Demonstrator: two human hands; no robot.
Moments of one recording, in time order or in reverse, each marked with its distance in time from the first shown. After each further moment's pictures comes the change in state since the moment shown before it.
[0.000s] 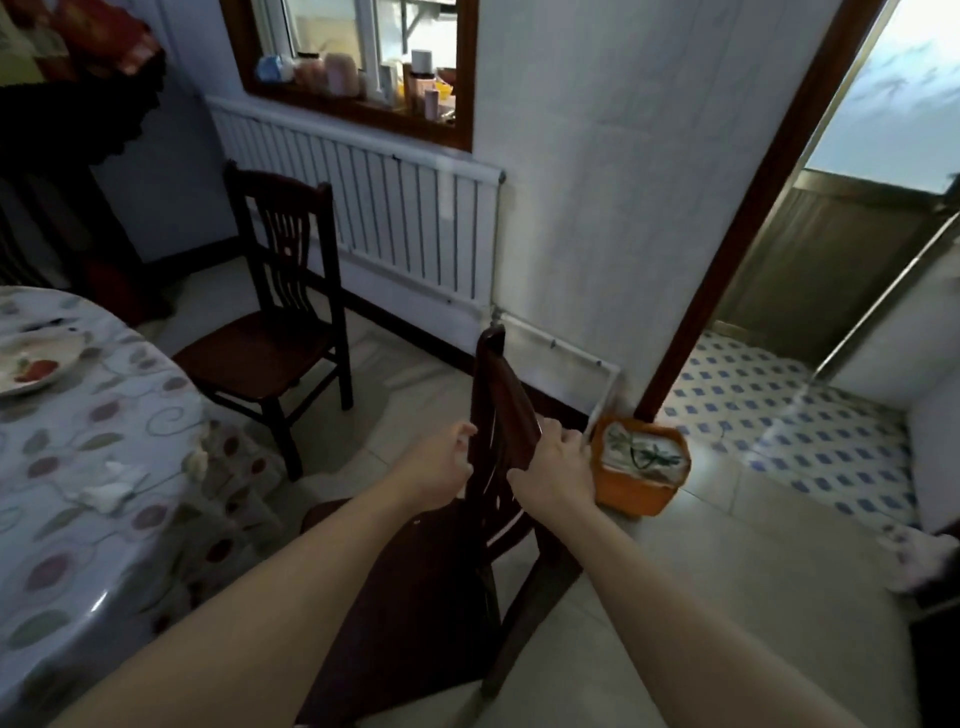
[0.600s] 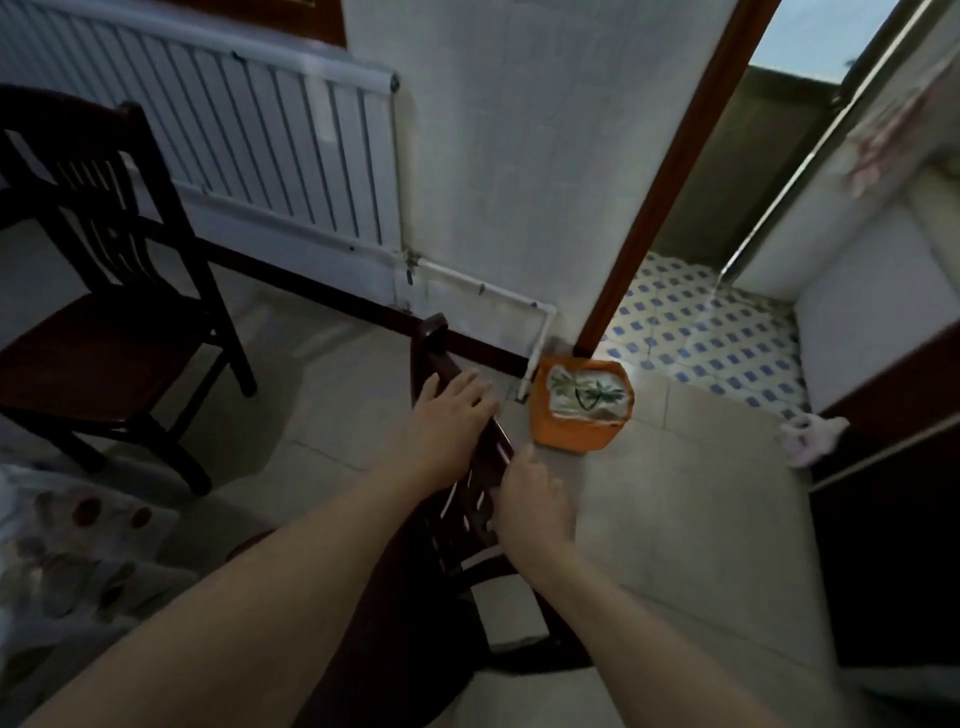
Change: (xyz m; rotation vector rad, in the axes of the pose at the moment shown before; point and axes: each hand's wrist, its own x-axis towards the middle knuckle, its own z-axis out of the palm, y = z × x) left_hand 0.165 0.013 0.017 0.717 -0.054 0.511; right_hand 0.087 -0.013 0.042 -0.225 0.033 0.229
